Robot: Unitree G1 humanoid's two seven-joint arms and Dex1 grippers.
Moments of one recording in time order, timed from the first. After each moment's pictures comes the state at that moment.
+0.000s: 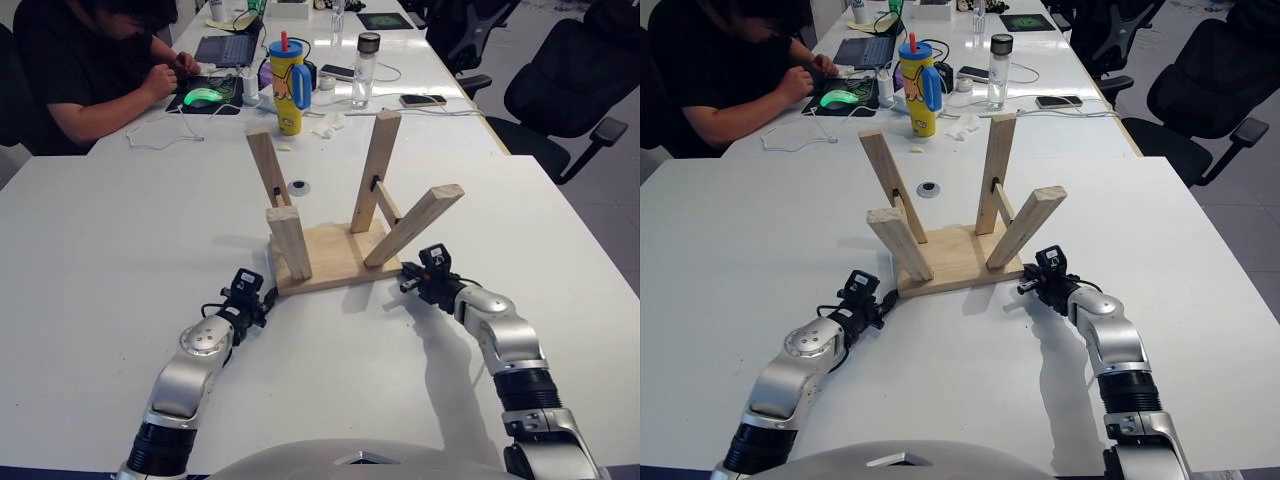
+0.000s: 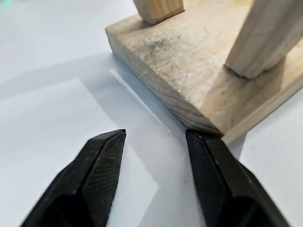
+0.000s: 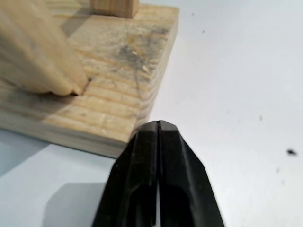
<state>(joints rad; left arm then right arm) 0.08 0.24 -0.15 -0.31 -0.06 0.67 -0.29 -0.16 -0.39 0.01 0.07 0.21 0.54 0.52</state>
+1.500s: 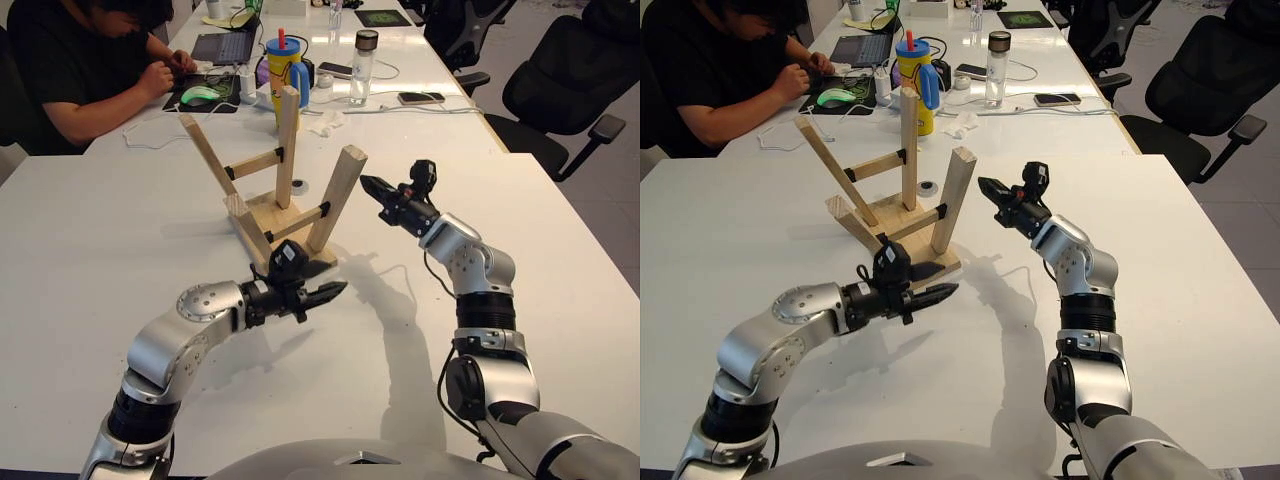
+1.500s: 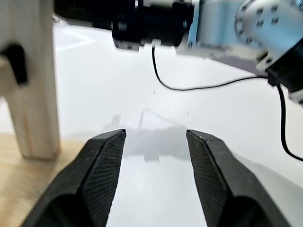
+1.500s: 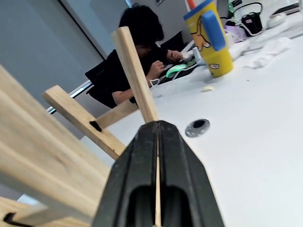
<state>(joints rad) -0.13 0.38 -0.22 -0.57 -0.44 0.88 -0.58 -0.58 -0.15 -0.25 0.30 0.55 0.63 0.54</state>
